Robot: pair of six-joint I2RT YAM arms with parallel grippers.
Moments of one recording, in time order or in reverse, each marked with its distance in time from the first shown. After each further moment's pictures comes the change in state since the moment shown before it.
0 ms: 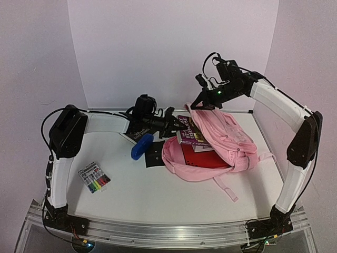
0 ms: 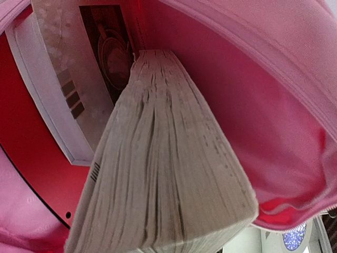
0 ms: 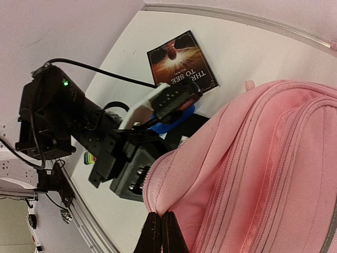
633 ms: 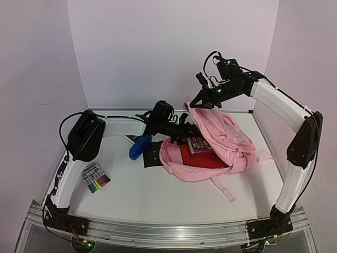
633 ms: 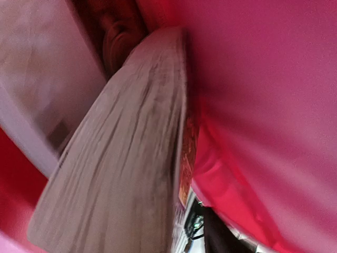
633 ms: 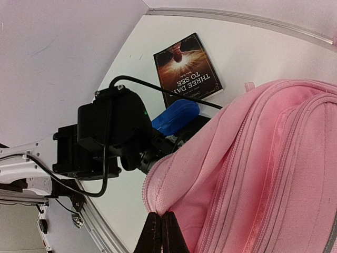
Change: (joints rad) left arm -0.073 0.228 0.299 -0.208 -0.090 0.206; right arm 0.000 0.000 0.010 0.019 -0.024 0.060
